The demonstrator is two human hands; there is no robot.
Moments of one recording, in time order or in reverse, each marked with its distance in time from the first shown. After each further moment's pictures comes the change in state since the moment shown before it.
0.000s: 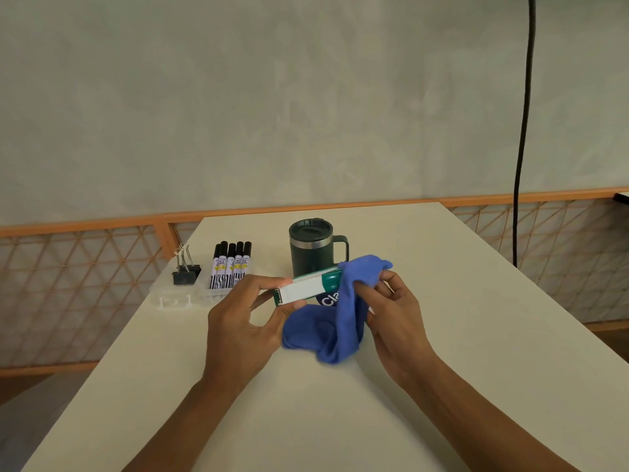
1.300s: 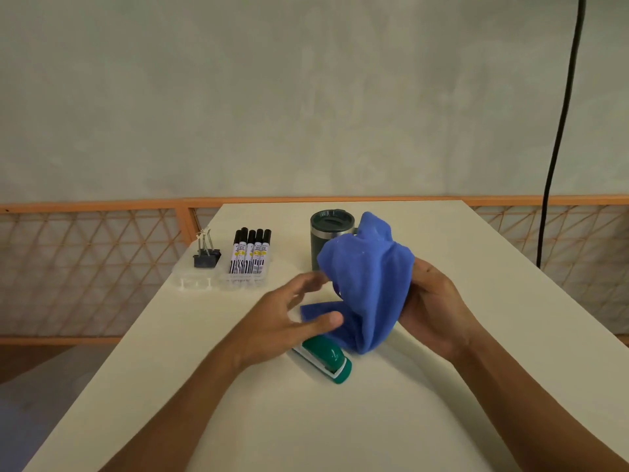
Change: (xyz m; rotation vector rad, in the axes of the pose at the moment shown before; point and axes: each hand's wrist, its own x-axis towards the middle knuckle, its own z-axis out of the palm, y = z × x) left_hand 0.008 -0.005 -0.008 -0.343 -0.667 -0.528; right_hand 0.015 -0.031 -0.018 0.012 -0.486 0.080
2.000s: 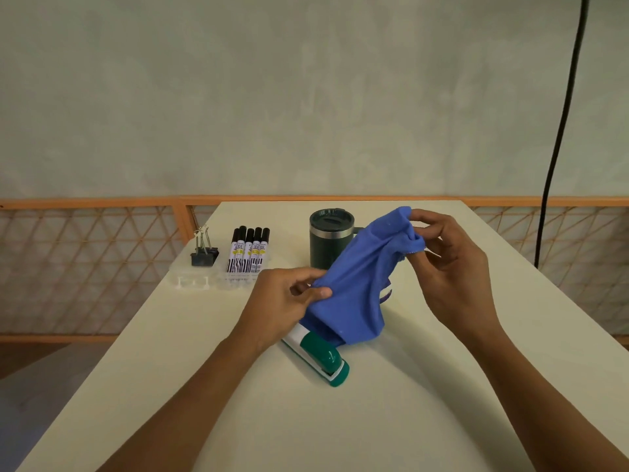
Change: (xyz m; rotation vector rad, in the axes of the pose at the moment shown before) left_hand 0.030 -0.003 0.006 0.130 0.284 0.096; right_hand 0.001 -0.026 -0.007 -0.854 0.398 -0.621
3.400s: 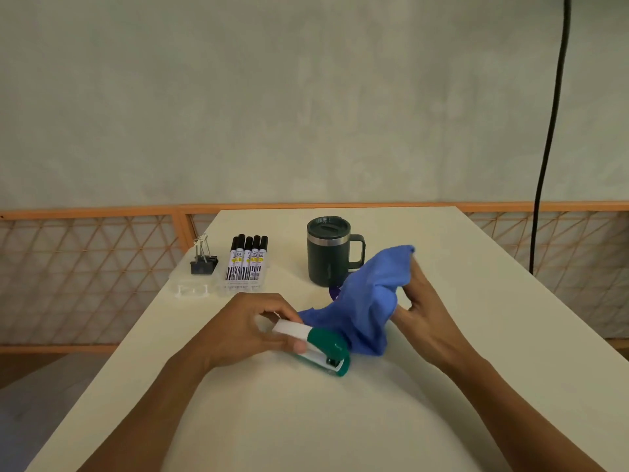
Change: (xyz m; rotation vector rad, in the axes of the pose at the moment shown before) left_hand -0.026 -0.010 -0.054 0.161 -0.326 -0.083; right_hand -0.033 -0.012 0.014 0.063 -0.362 0.165
